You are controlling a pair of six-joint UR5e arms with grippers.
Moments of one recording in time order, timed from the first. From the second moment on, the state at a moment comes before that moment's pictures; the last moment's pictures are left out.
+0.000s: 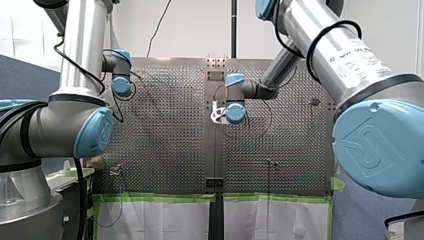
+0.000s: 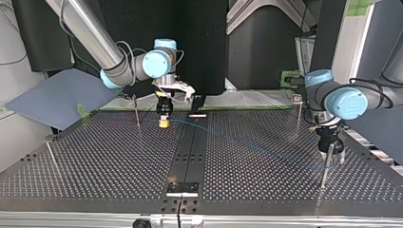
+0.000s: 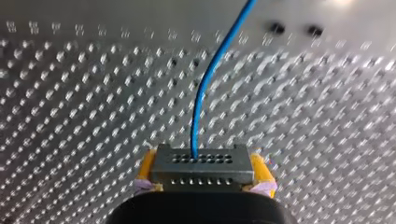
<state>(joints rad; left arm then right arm) 0.16 -1.79 -1.73 -2.71 -1.74 -2.25 2.27 -0.90 1.39 -0.45 1.95 1.57</state>
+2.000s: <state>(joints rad) 0.14 -1.79 -1.73 -2.71 -1.73 -2.24 1.91 -0.65 1.90 -0.95 2.05 1.76</state>
